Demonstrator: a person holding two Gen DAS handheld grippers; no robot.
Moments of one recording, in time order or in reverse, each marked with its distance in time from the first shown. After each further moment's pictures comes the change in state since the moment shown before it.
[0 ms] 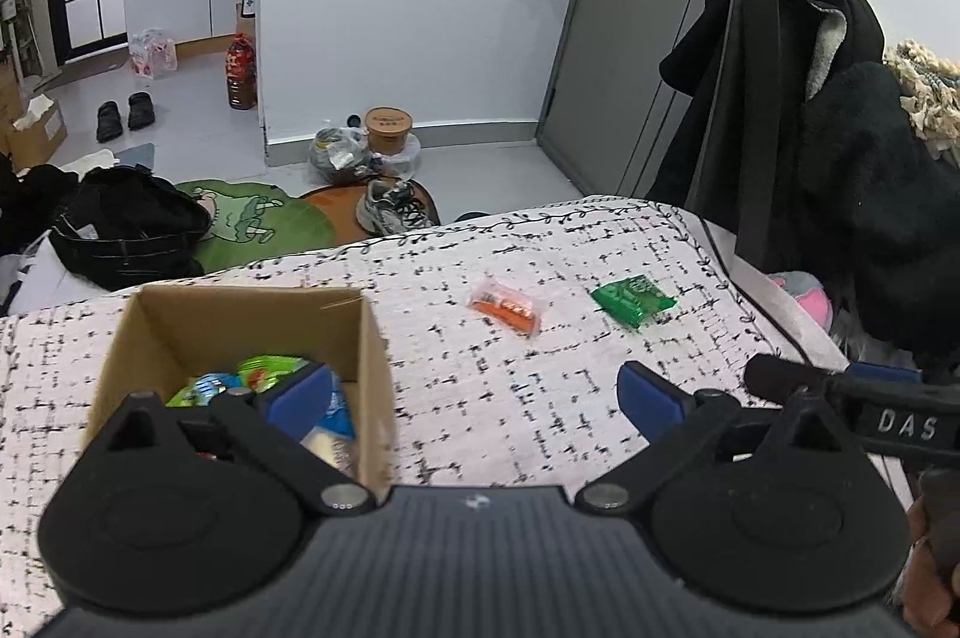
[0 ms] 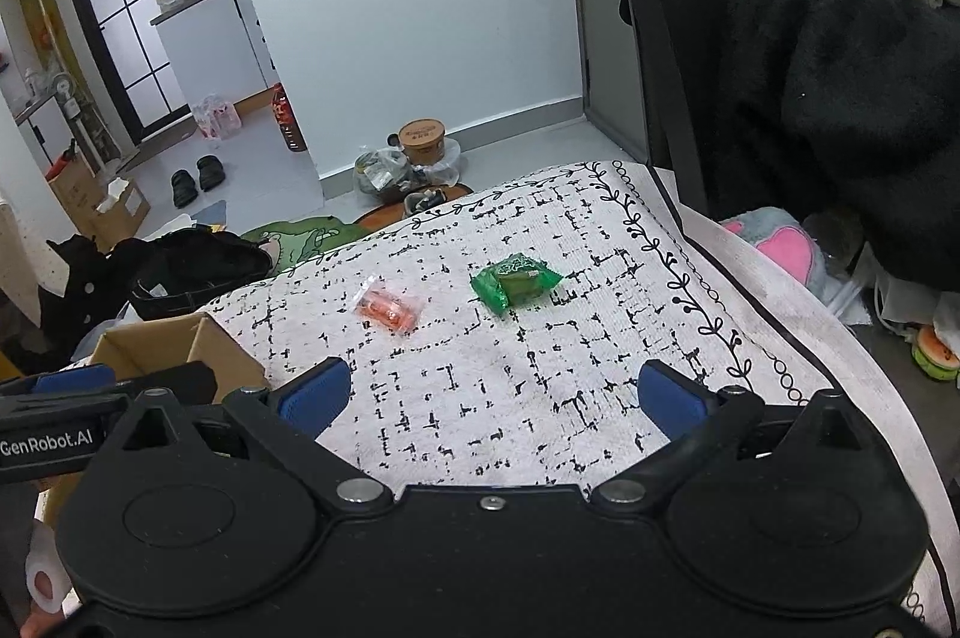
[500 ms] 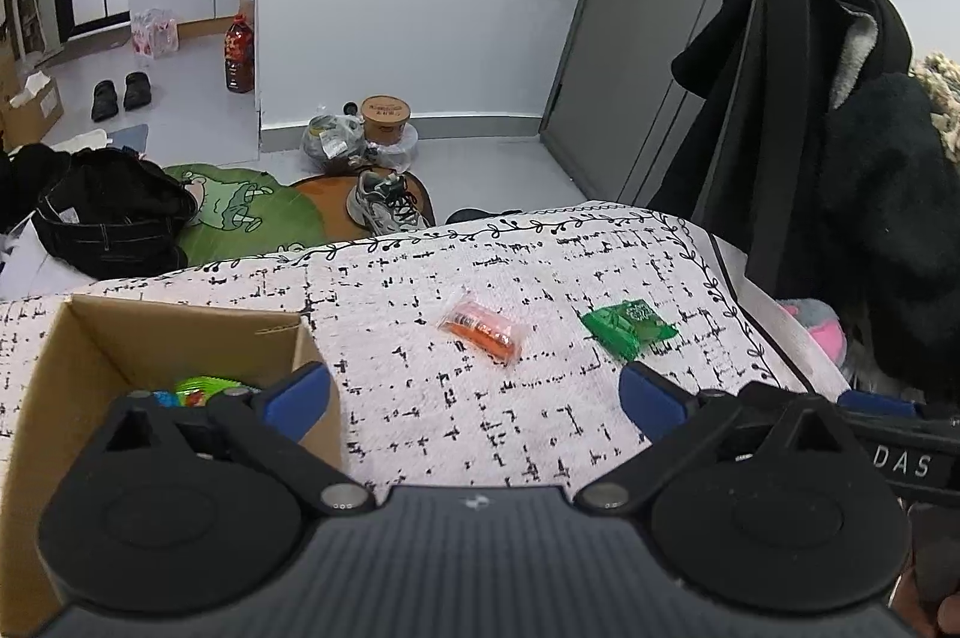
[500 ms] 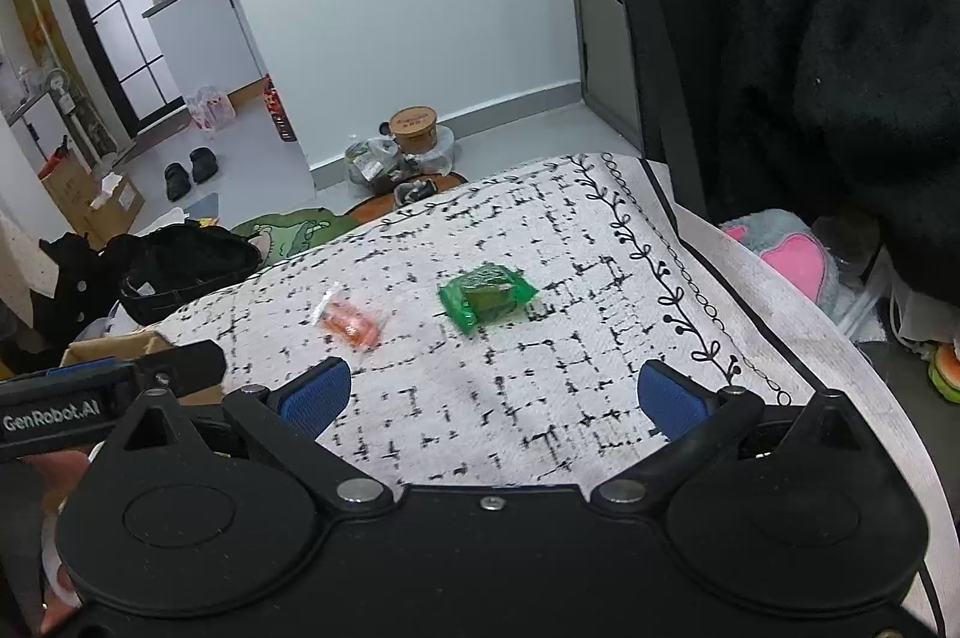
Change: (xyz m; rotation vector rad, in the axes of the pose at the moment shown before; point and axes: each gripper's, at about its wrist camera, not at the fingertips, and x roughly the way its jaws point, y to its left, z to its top) left arm 0.046 -0.017 0.016 -0.047 0.017 0.009; right arm 0.036 -0.027 0.016 0.014 0.037 0.008
